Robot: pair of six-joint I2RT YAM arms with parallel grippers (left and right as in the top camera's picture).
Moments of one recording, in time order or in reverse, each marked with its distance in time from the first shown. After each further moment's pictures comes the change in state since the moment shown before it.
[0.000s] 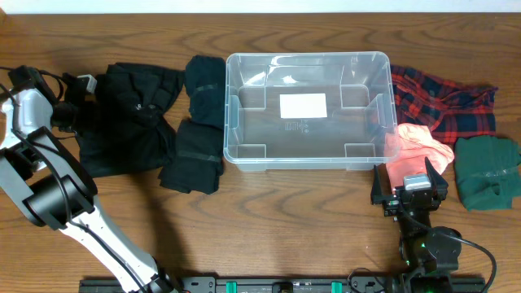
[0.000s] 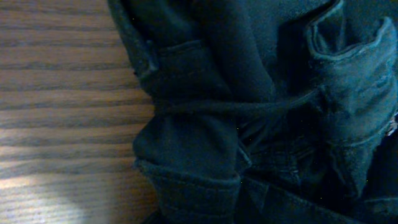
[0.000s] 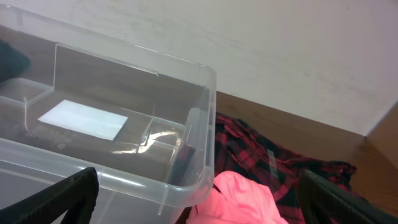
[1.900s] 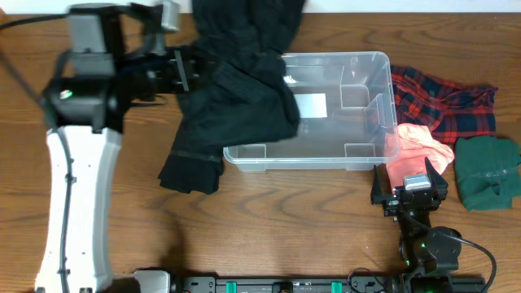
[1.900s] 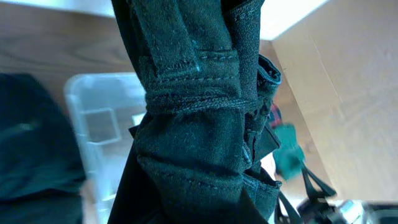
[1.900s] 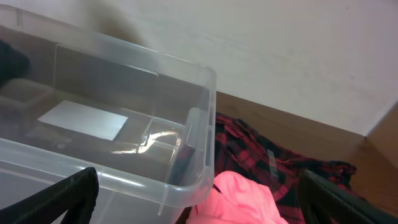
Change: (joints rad) left arm -0.644 -0.727 -0.014 -0.051 0.322 -0.772; right arm 0.000 0.000 0.000 0.000 0.000 0.000
